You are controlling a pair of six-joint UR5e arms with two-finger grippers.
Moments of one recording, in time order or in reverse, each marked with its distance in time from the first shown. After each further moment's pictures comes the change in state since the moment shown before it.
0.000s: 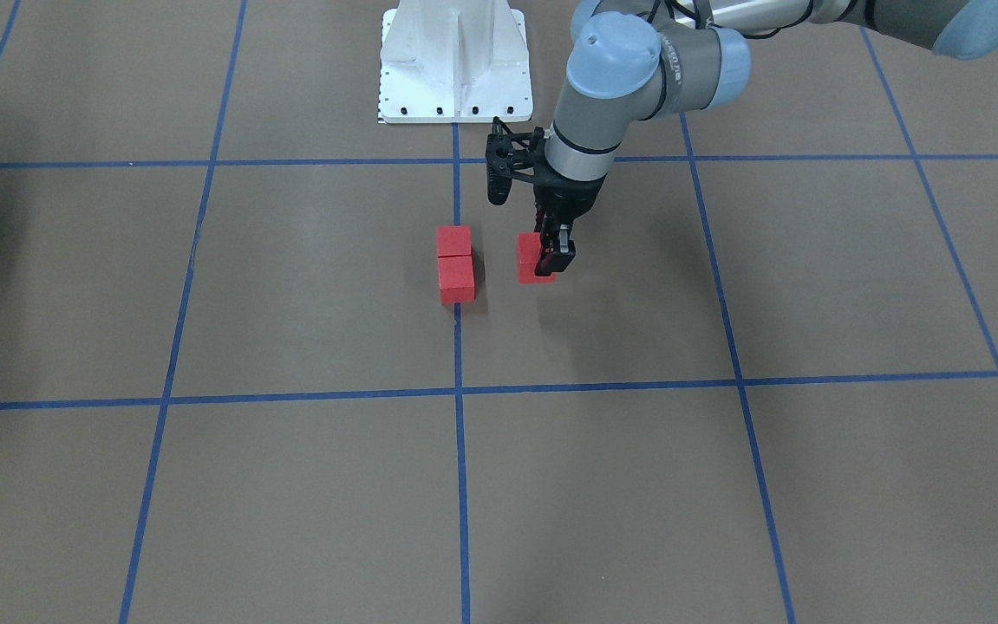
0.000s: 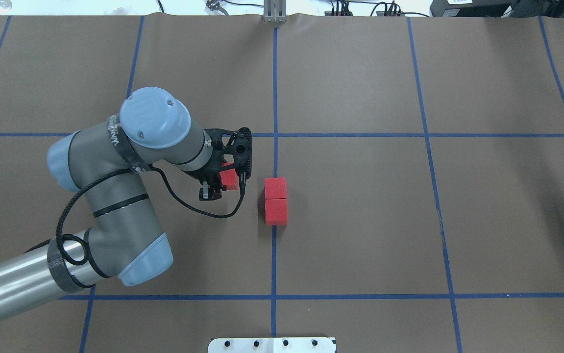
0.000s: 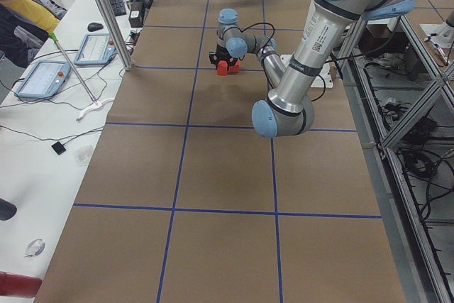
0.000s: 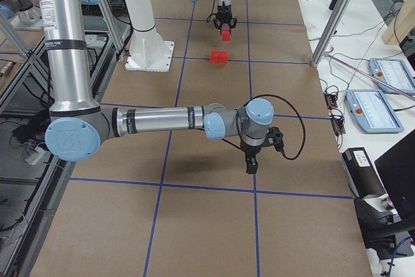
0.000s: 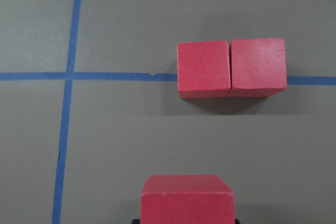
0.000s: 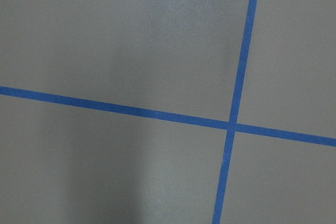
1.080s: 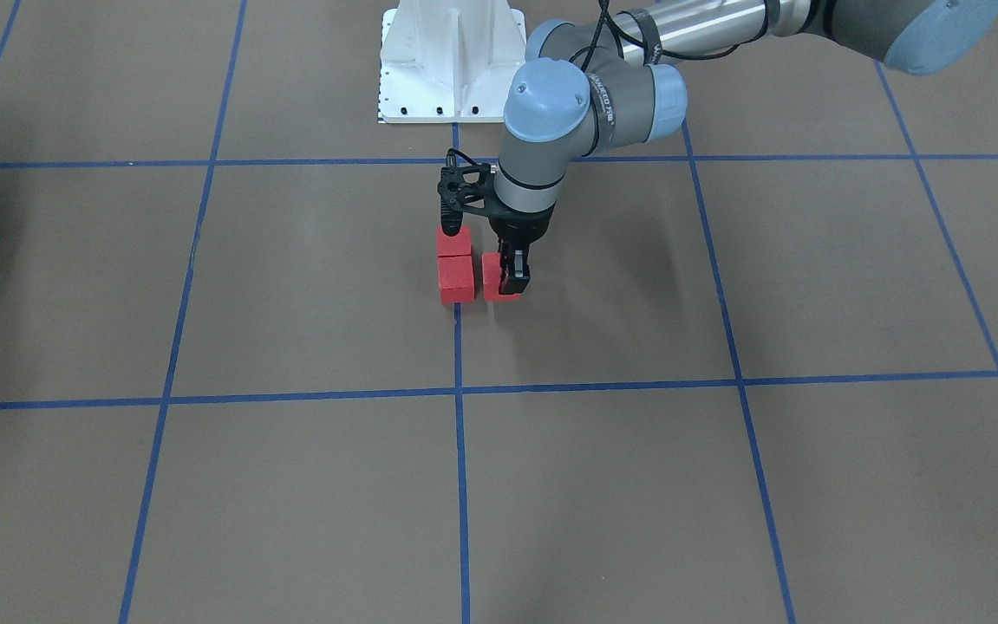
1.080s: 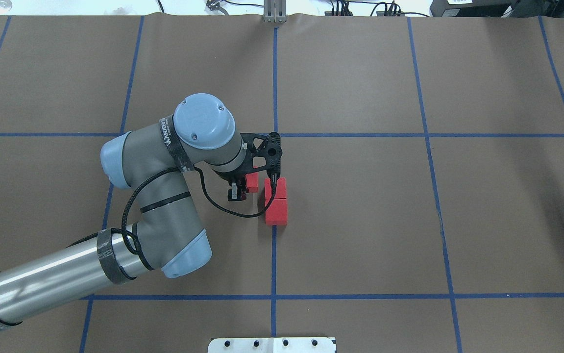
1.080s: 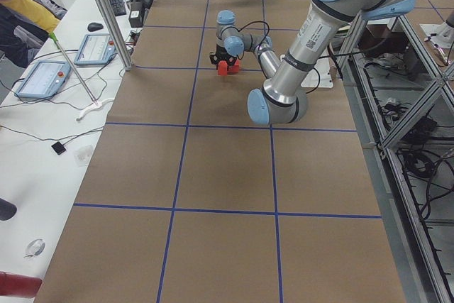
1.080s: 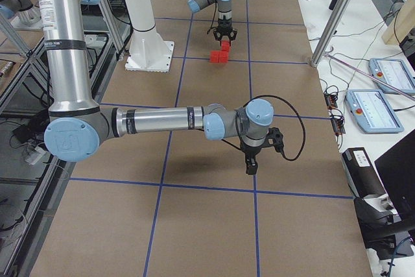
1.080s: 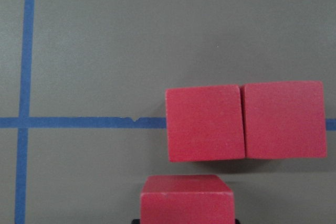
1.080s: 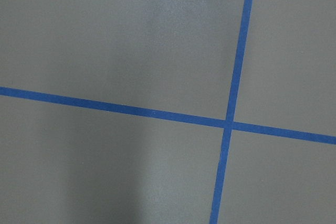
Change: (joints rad) left arm 0.036 -0.106 0.153 -0.022 0.003 -0.024; right arm 0.006 -0.001 0.000 0.000 0.001 0.001
